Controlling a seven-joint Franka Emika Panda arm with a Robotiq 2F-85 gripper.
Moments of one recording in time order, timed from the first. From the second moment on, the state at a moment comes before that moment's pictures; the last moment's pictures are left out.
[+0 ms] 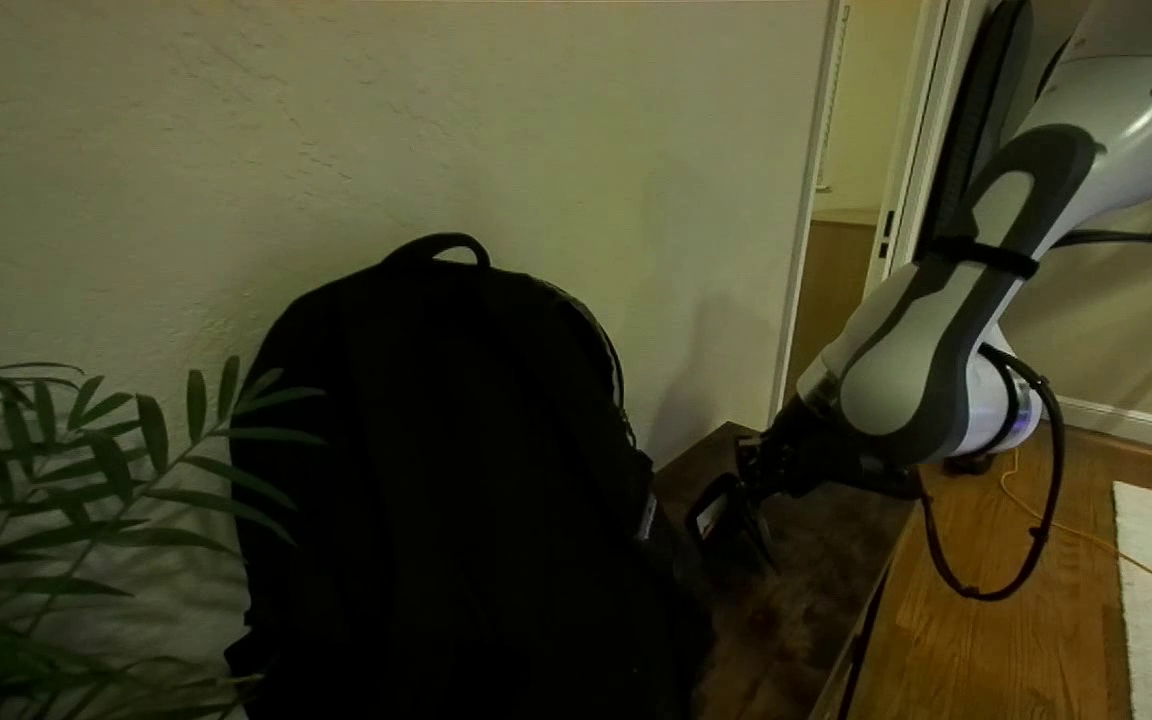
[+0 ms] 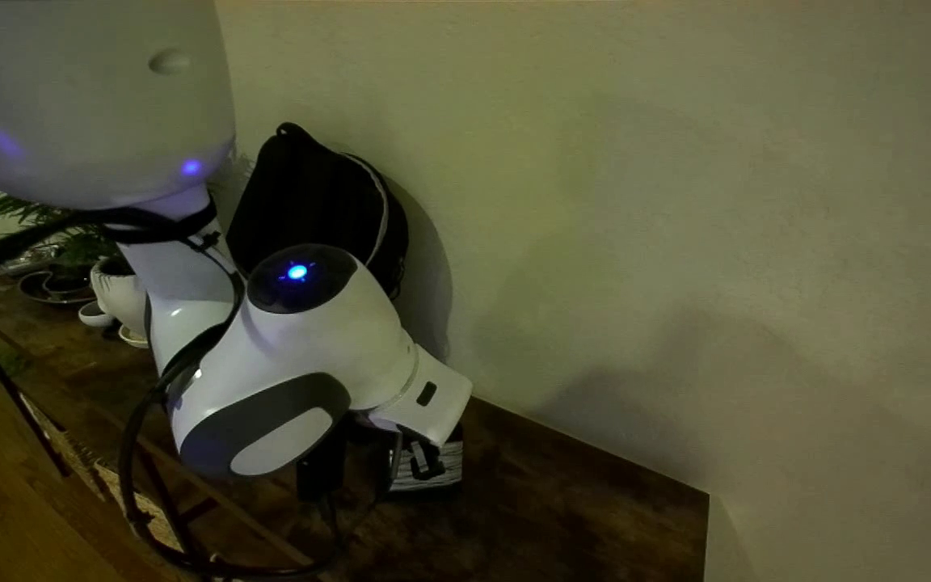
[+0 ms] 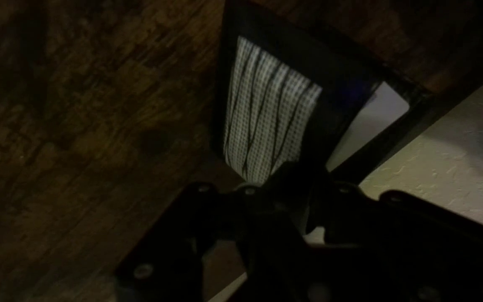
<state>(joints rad) -0.49 0.76 0.27 -2.23 0.15 3.46 0.33</state>
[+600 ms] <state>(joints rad) -0.31 0.75 0.12 -2.20 0.21 3.46 0.33</state>
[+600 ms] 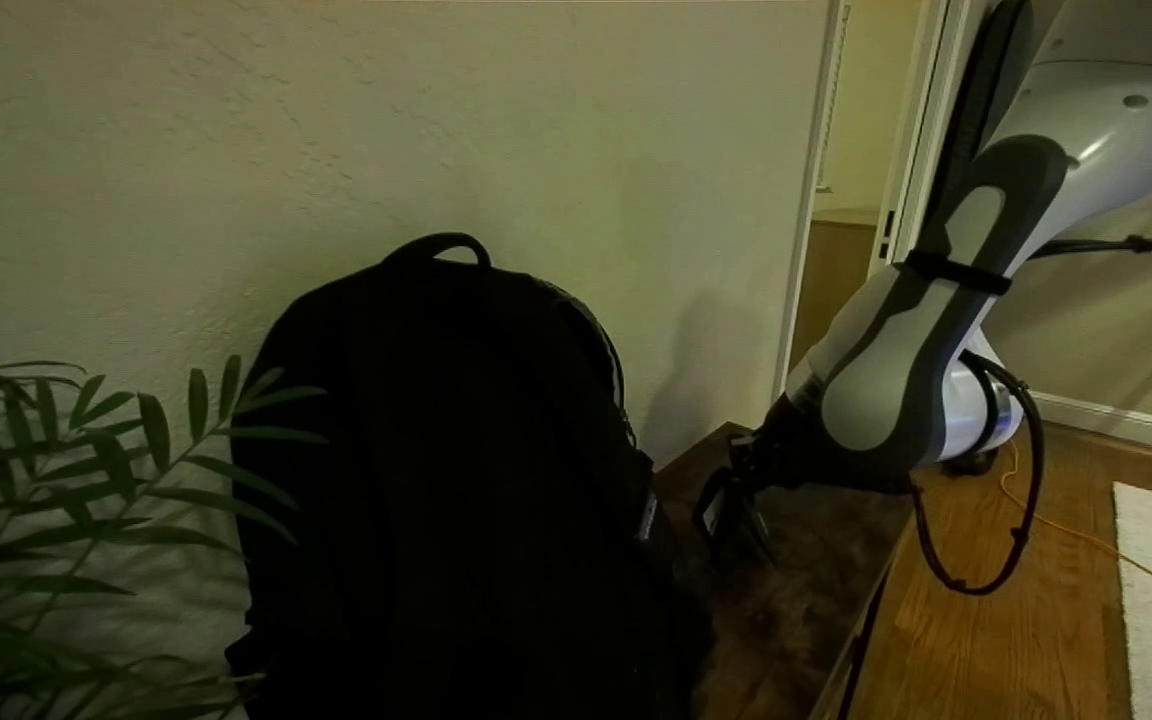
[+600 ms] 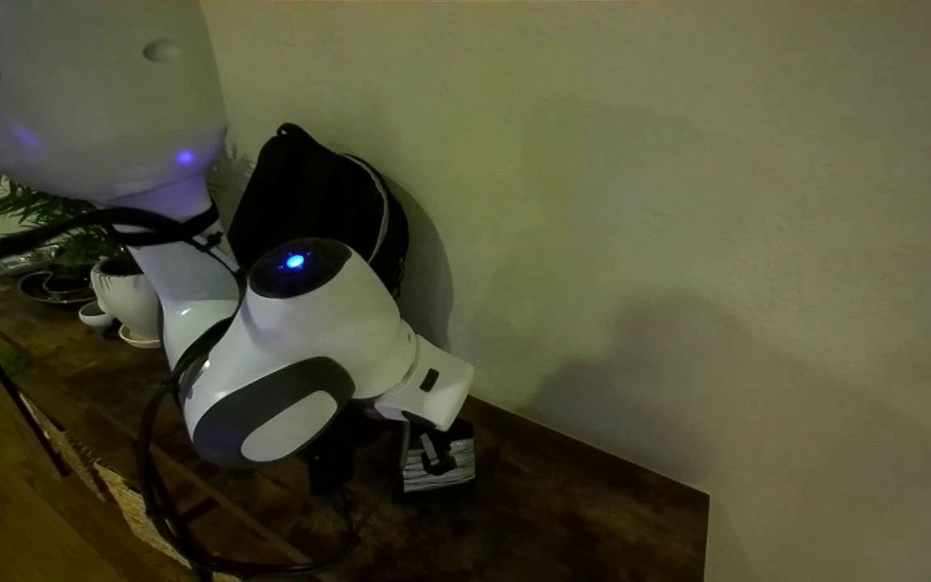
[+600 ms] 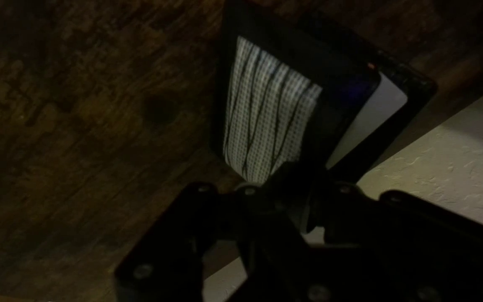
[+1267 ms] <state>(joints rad) -0.35 0.76 0.13 -2.20 0.23 3.46 0.34</state>
